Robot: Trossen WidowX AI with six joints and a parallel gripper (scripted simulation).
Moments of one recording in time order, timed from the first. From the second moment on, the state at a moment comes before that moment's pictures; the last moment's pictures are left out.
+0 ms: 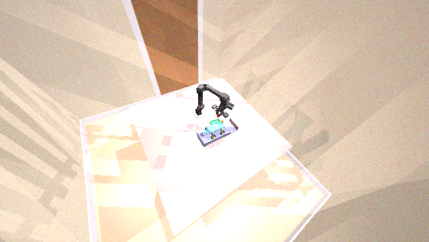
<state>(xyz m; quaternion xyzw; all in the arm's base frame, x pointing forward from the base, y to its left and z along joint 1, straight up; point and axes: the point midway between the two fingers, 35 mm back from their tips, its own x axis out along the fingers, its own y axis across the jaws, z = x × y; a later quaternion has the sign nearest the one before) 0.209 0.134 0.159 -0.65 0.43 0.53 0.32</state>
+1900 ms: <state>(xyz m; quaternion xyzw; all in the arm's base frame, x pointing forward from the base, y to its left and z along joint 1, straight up) 0.195 0.124 0.139 -0.71 -0.01 0.70 0.01</state>
